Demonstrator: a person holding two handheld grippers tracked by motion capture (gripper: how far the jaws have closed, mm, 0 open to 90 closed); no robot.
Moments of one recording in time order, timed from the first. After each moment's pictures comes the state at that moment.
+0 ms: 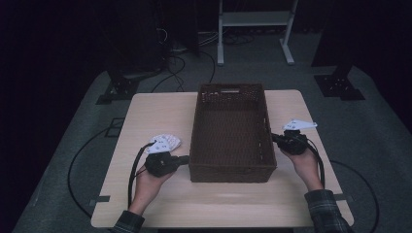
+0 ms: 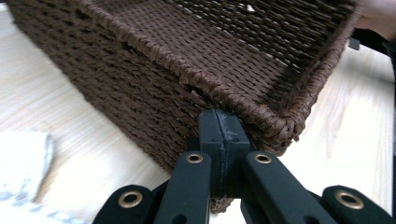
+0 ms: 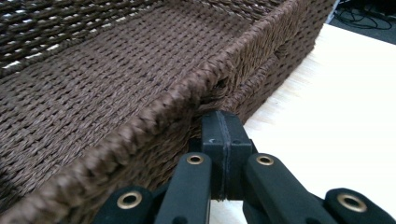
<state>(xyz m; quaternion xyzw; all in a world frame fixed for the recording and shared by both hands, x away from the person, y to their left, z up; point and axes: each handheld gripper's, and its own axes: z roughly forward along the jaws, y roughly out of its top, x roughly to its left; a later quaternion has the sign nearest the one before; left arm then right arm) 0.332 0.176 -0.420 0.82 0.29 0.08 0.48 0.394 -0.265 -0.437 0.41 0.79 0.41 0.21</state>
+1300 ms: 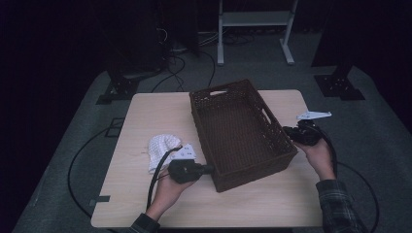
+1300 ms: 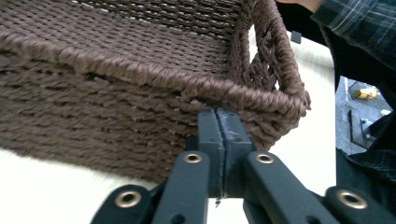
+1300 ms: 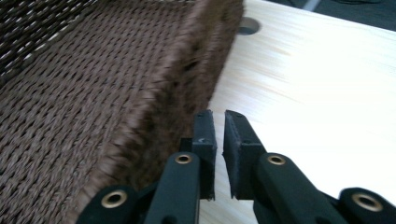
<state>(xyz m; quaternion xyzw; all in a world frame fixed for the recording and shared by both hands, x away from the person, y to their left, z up) 0.318 0.119 -0.424 0.84 0.23 0.03 0.49 0.421 -0.315 -0.431 0.46 0.77 0.40 0.19</state>
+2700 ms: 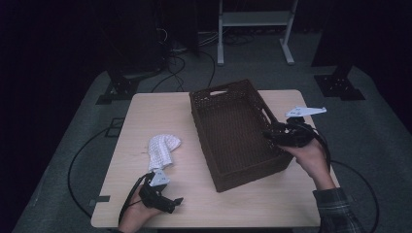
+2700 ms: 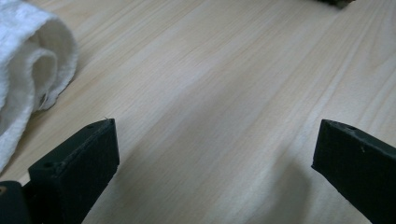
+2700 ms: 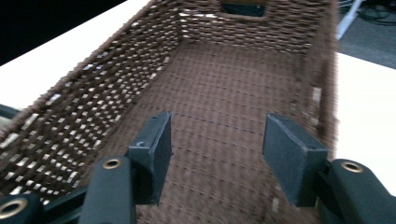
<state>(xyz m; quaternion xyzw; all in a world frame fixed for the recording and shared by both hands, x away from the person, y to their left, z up) 0.280 0.203 -0.493 0.87 0.32 0.12 0.34 0.367 -0.241 -0.353 0.41 0.78 0.43 0.17</state>
